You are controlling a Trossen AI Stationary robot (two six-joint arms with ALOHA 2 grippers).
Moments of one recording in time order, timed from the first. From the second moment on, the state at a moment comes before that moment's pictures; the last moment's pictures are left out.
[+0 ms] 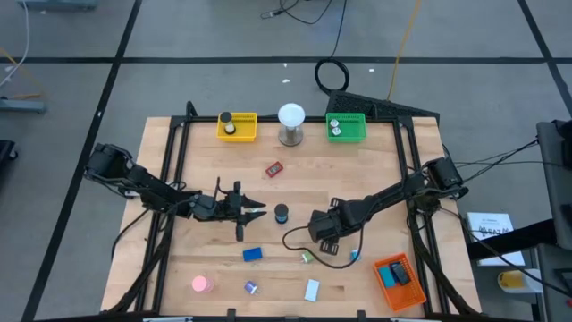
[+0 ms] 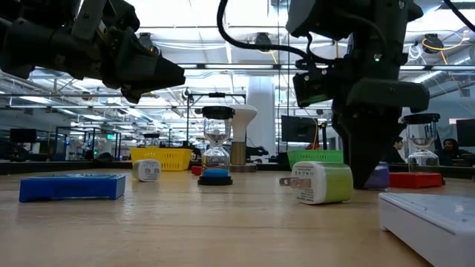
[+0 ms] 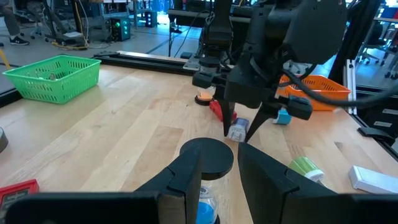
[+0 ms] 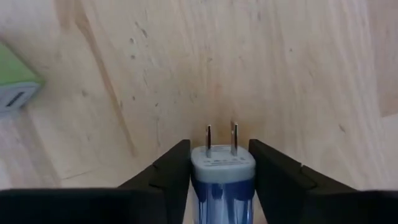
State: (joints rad) left arm -0.32 1.44 0.32 0.99 -0.40 -0.16; right arm 0.31 1.82 1.11 -0.69 0.10 0.59
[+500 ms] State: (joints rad) left arm -0.32 1.44 0.32 0.99 -0.40 -0.16; right arm 0.24 1.75 1.11 -0.43 0.51 0.43
